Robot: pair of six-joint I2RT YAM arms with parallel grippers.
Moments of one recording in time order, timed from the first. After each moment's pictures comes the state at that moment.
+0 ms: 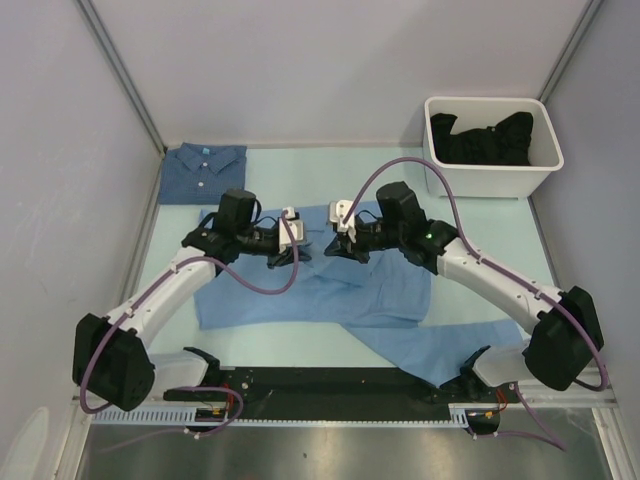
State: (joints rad) left arm -0.42 1.25 0.94 -0.41 0.90 0.80; right arm 0.70 1.39 1.11 -0.23 -0.72 -0.52
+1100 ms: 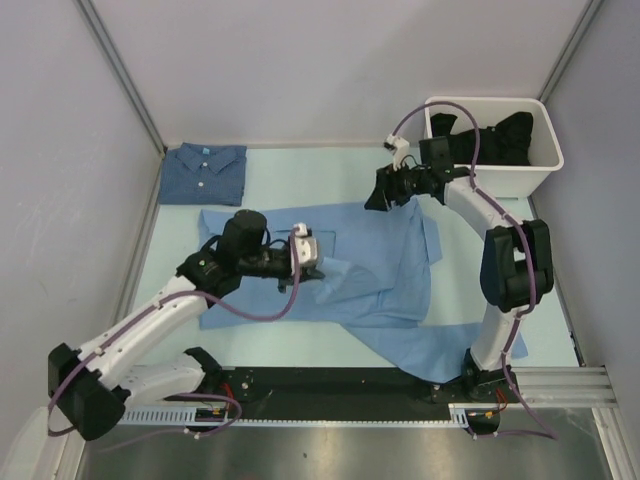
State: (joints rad) left arm -0.73 1.02 0.91 -0.43 0.72 0.52; right arm 0.24 1.85 1.45 -0.35 -0.75 -0.12
